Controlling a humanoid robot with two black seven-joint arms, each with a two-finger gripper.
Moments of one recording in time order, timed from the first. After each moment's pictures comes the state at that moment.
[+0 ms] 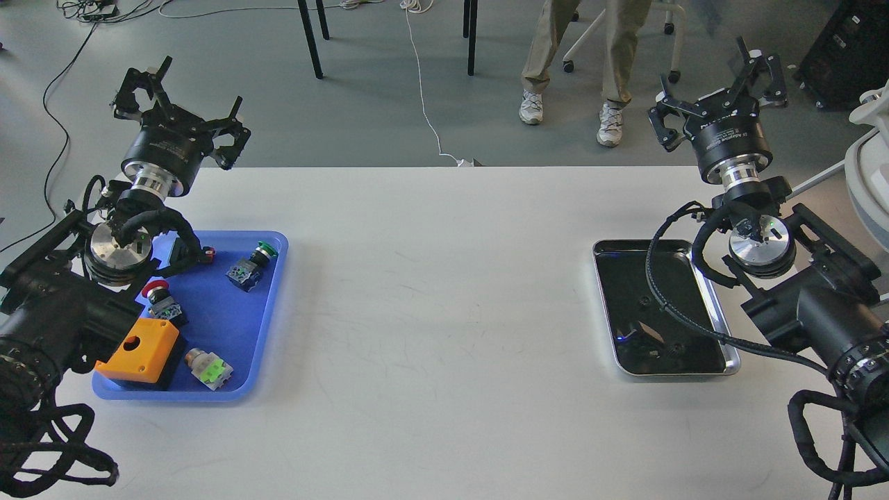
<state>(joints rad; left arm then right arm) -0.76 0.32 -0.92 -0.57 -0.28 -0.49 -0.19 0.79 -0.23 0.92 0.57 0.15 0.45 0.36</state>
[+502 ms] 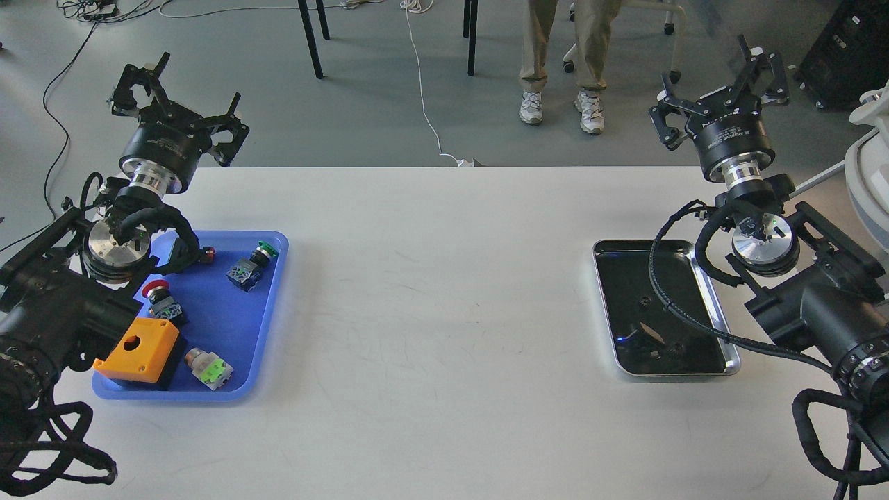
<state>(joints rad) -0.76 0.32 -0.92 -0.58 -0.28 -0.49 -0.19 0.80 -0.25 0.90 0.58 0.15 0.45 0.36</state>
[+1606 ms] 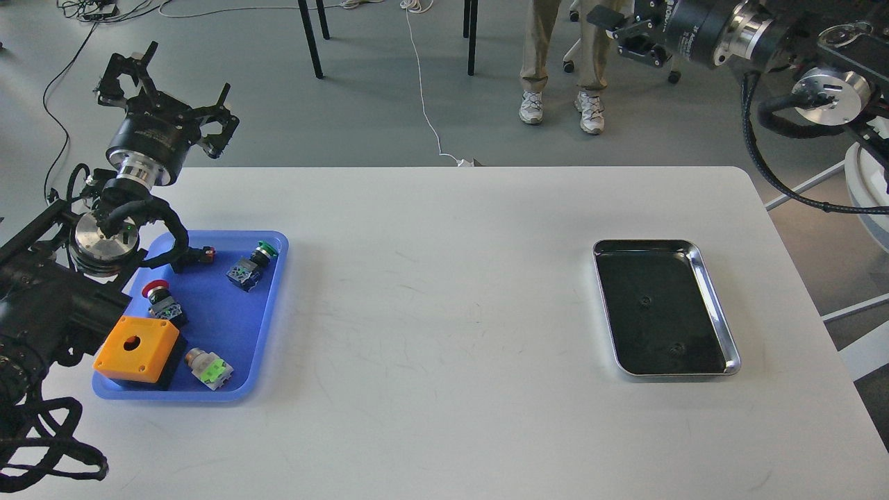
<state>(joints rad) -0.77 0.36 -0.92 -0.58 -0.28 -0.49 -0.19 1.50 -0.52 -0.16 0.81 -0.38 0.45 0.35</state>
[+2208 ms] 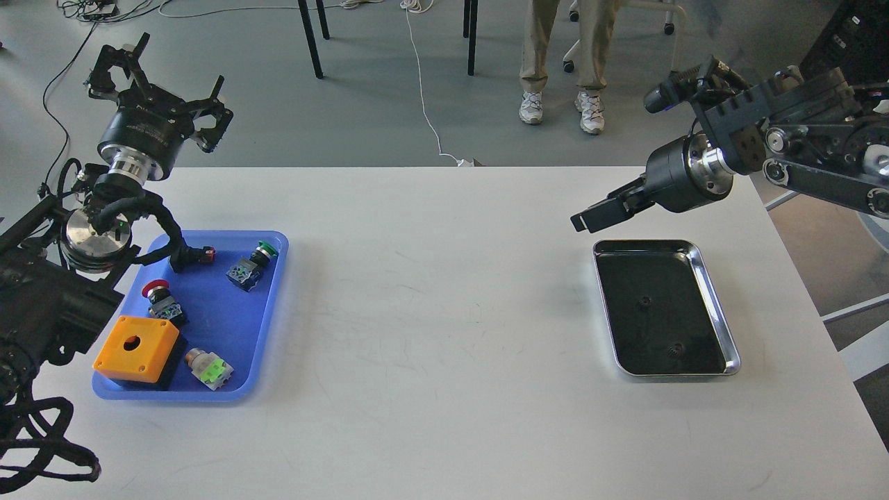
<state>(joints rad) -0.77 0.37 -0.93 -0.61 -0.28 -0.49 -0.19 1.65 -0.51 -0.69 1.05 -1.26 0.43 0.45</state>
